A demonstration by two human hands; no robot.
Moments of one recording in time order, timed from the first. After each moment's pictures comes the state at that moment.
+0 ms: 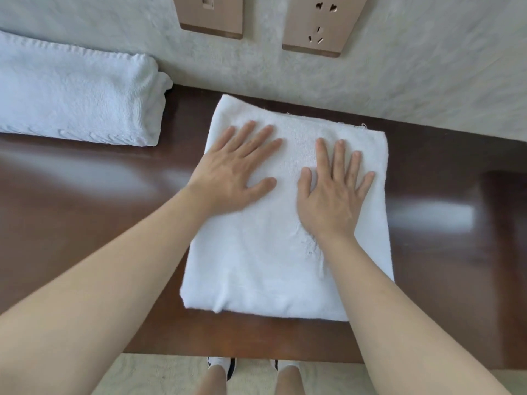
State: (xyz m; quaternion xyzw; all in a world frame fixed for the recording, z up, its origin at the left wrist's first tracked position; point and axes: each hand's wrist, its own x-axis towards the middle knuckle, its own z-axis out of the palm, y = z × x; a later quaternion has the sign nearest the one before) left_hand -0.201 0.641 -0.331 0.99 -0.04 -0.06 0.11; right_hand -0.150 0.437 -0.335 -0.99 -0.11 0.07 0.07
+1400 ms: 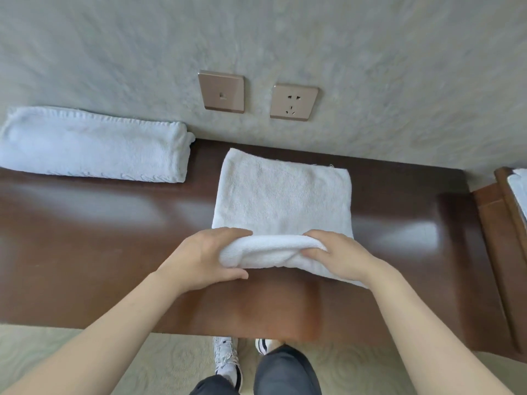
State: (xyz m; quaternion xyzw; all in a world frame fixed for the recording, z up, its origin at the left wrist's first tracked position) left_hand -0.333 0.626 -0.236 0.93 0.05 -0.12 0.33; right_hand -0.183 0.360 -0.210 -0.85 -0.26 0.42 0.19
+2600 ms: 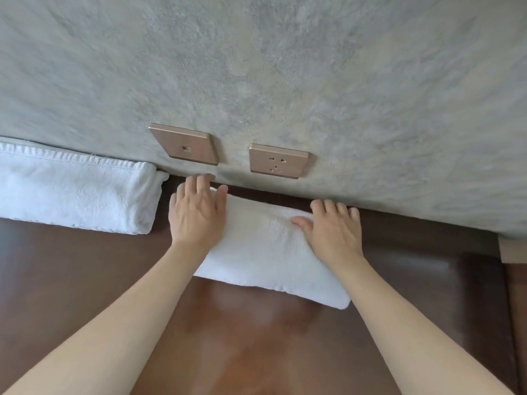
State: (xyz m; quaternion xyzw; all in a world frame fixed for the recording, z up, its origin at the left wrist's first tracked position) left_hand -0.123 0.647 -0.265 0.92 0.34 0.07 0.16; right_hand -0.007 0.424 -0.280 -0.95 -0.31 0.05 -0.04
